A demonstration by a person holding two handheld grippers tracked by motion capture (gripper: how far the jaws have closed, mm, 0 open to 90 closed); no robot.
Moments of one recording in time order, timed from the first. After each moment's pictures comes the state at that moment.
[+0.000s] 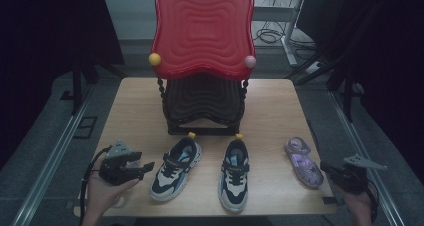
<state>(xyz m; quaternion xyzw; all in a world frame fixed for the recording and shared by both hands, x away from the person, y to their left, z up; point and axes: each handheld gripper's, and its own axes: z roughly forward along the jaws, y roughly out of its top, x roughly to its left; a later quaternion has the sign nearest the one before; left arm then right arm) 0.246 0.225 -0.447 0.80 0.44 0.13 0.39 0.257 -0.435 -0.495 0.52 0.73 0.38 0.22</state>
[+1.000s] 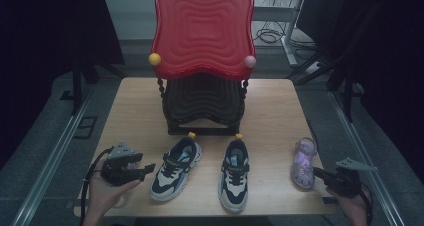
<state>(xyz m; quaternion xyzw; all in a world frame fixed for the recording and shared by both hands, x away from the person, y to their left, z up) 0.247 0.223 -0.453 0.81 0.44 0.13 0.38 0.251 -0.418 -0.503 0.52 0.75 0.36 0.18</state>
